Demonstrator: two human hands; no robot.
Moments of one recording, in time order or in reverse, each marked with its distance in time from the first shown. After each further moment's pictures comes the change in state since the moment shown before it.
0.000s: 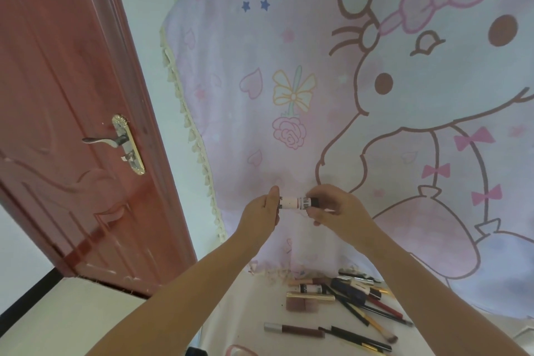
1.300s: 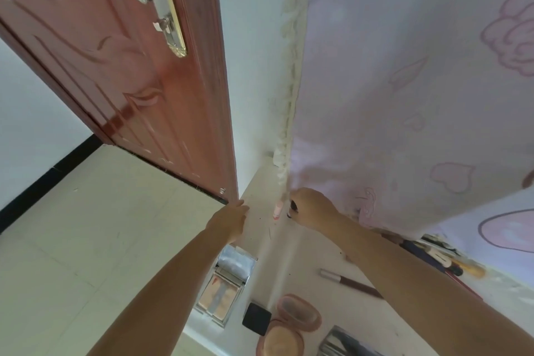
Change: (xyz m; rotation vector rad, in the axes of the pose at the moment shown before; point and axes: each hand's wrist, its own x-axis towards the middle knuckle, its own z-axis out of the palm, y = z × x) left_hand 0.064 -0.275 -0.125 0.961 -0.368 -0.317; right_hand 0.084 0.151 0.230 -0.842 -0.710 0.193
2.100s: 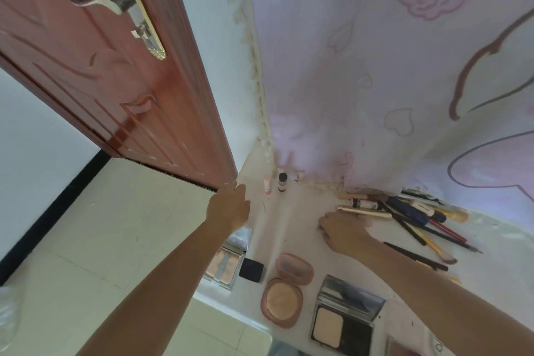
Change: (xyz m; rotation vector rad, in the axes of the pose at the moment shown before) left_hand -0.054 0.043 -0.009 0.163 0.175 -0.037; right_hand -0.107 0.045 0.049 -0.166 -0.155 0.061
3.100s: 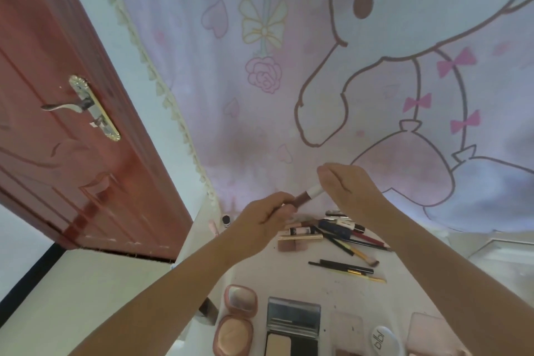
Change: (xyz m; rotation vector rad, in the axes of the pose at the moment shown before) left_hand -0.131 0.165 -0.096 -0.703 0.049 0.729; right_hand -0.202 0.040 -0.128 0.722 0.839 -0.061
